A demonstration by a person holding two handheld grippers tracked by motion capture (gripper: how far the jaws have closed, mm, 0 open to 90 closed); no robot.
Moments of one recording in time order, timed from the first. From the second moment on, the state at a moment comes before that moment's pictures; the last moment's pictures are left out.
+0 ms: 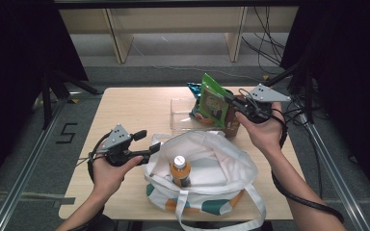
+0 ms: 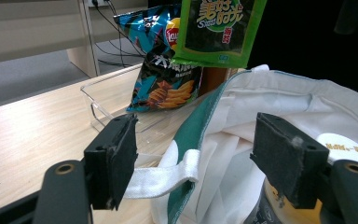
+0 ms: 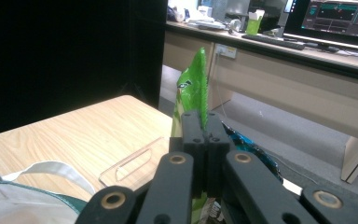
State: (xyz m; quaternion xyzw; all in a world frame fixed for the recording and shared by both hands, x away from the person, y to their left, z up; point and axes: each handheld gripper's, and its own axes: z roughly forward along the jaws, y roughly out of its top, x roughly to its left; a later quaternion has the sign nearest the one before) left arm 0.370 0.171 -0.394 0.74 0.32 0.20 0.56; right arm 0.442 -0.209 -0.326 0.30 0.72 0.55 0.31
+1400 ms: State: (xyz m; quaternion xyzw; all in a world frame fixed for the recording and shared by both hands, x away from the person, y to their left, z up) left arm 0.369 0.169 -0.394 0.74 0.32 0.20 0.56; right arm 0.470 -0.196 -0.349 0.31 0.73 0.52 0.32
